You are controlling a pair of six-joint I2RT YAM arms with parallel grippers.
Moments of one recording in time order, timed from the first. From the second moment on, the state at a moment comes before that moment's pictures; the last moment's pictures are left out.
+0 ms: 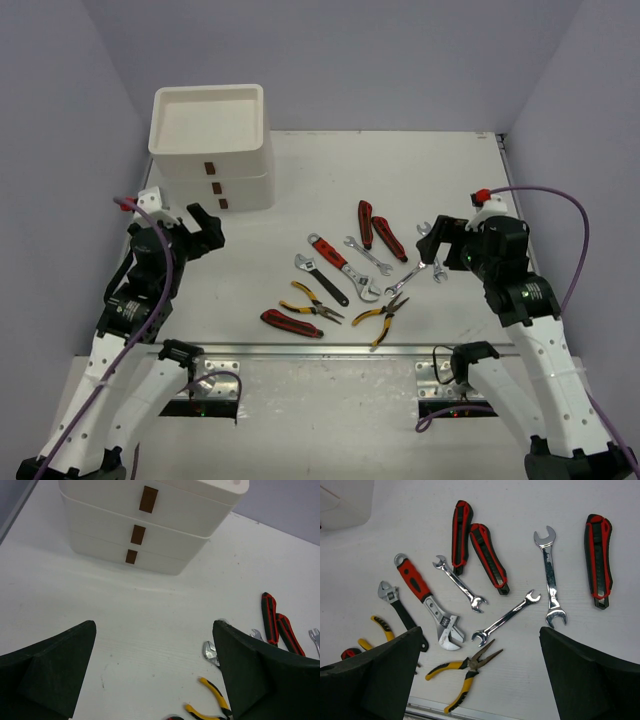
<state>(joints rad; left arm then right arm) -0.25 0.59 0.78 -0.52 -0.33 -0.42 0.17 0.69 0.78 -0.62 -0.05 0.29</state>
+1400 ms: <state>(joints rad) -0.04 1.48 1.22 -0.23 -0.13 -0.04 0.20 0.66 0.71 -0.44 -0.35 0.31</state>
